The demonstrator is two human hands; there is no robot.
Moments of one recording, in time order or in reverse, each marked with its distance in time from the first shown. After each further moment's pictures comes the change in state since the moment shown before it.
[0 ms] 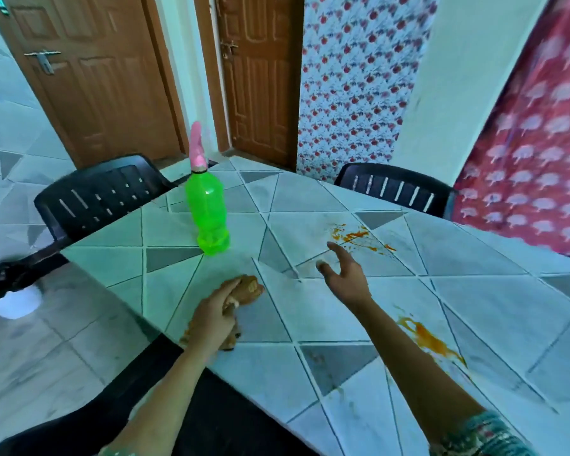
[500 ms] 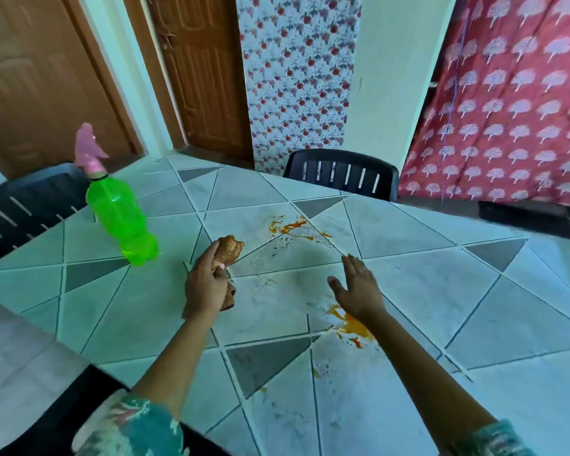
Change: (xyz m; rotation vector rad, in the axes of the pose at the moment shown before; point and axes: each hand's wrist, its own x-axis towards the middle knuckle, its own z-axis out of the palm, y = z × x) left_hand 0.038 0.116 0.097 -0.002 0.208 0.012; right_hand -0.022 0.126 -0.110 -0.502 -0.022 0.096
